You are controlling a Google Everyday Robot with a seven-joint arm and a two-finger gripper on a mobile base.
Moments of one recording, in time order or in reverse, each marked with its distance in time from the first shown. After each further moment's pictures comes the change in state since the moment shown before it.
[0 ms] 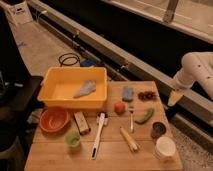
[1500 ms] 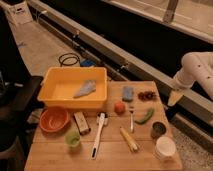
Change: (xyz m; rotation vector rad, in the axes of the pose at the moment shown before) arm 0.000 0.000 0.000 0.000 0.000 0.000
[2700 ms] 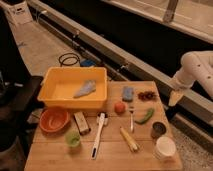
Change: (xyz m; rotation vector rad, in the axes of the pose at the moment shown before) arm -0.013 0.012 -0.014 0.007 0.024 -0.163
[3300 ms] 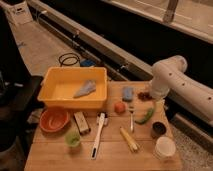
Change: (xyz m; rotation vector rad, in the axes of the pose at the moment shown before) arm -0.120 0.073 0.021 -0.072 -0.007 -0.588
